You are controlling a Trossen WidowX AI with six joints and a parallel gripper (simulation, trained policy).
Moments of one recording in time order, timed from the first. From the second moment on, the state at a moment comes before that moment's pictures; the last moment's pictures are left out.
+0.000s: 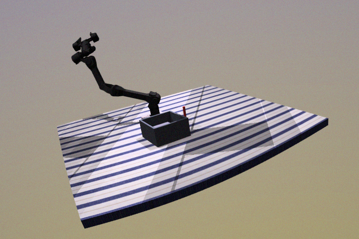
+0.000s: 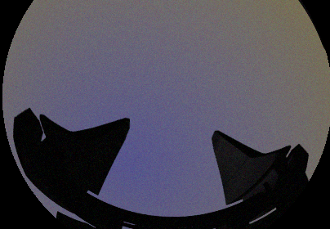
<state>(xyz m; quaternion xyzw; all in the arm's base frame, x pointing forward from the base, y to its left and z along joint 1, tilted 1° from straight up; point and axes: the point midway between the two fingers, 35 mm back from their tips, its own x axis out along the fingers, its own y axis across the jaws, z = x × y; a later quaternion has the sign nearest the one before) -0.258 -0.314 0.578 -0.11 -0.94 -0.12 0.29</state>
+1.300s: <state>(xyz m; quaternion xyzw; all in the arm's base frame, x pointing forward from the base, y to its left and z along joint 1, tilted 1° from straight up) -0.150 -0.060 0.672 -0.12 -0.71 0.33 0.62</state>
